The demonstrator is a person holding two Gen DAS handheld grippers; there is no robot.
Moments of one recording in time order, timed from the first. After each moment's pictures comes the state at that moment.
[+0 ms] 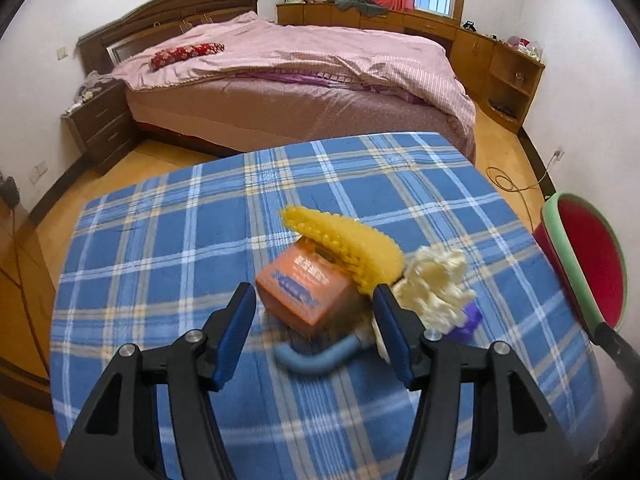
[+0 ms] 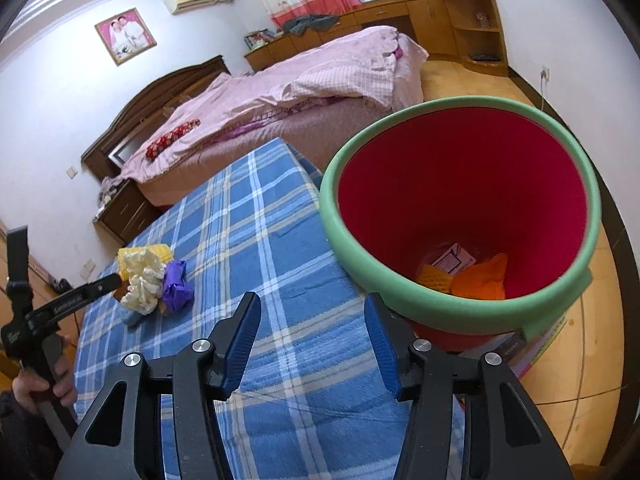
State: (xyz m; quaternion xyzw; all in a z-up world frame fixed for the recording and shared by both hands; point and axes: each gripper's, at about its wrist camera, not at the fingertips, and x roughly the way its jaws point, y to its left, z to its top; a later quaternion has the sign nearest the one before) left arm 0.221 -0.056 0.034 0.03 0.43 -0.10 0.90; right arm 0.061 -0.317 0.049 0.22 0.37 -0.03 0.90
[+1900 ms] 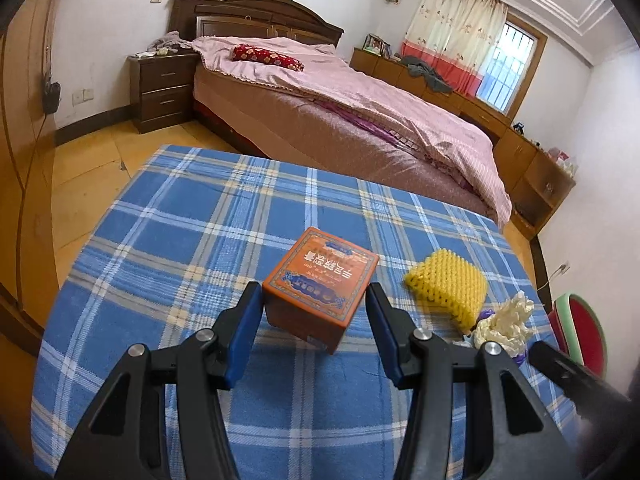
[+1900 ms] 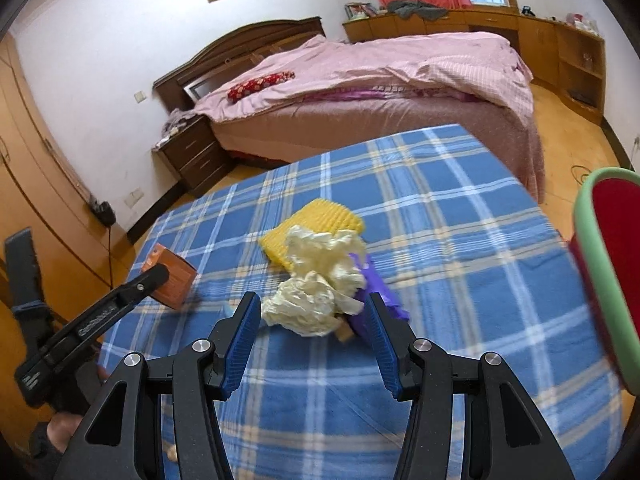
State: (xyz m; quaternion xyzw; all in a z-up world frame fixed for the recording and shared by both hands) left arm 0.190 0.064 0.017 -0.15 0.35 -0.03 0.92; right arm 0.153 -0.154 0.057 0.13 0.40 0.11 0.90
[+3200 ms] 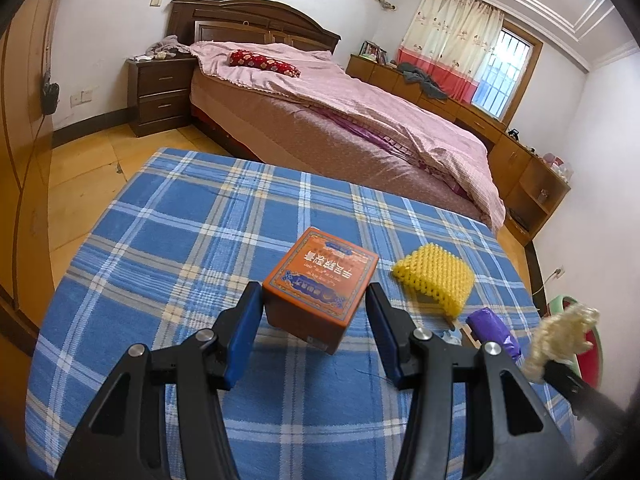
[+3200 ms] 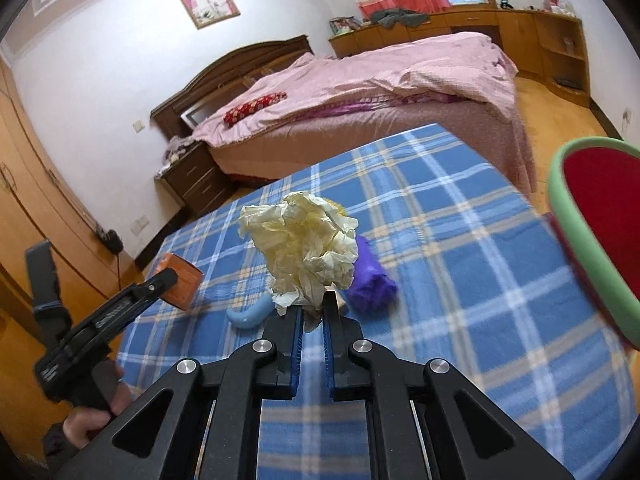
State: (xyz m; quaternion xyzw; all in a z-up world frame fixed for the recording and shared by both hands) left arm 0.183 0.059 0.018 -0.15 0.34 -0.04 0.93; right arm 0.108 -0.183 0.064 0.18 0.36 0.09 0.91
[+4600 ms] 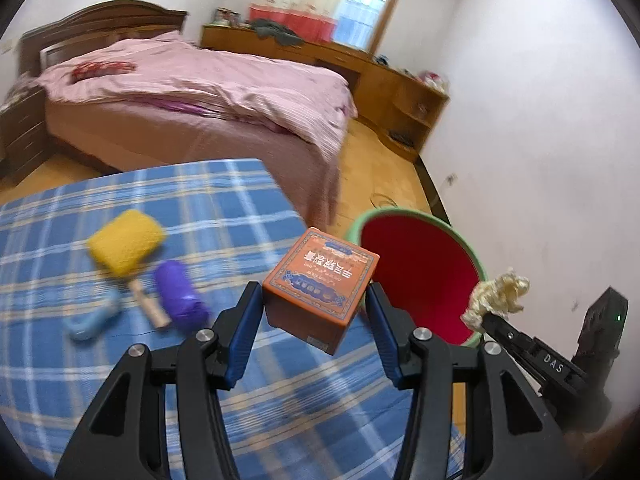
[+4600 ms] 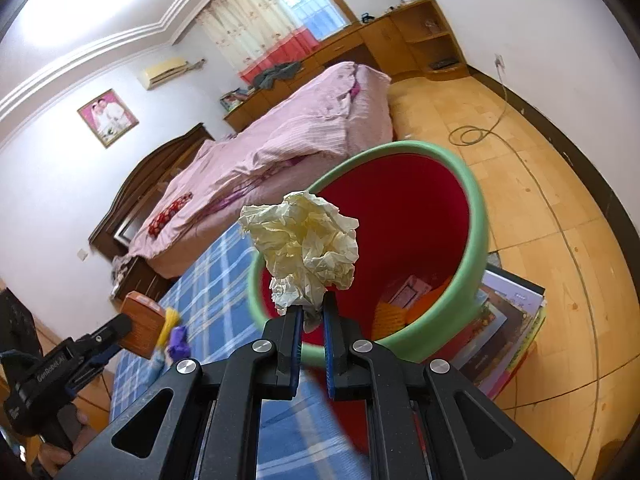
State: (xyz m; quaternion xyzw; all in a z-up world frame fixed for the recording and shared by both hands) left arm 0.133 -0.196 0.080 -0.05 0.38 -0.27 0.88; right arm -0.004 -0.414 0.070 0.32 0.28 -0.07 0.90
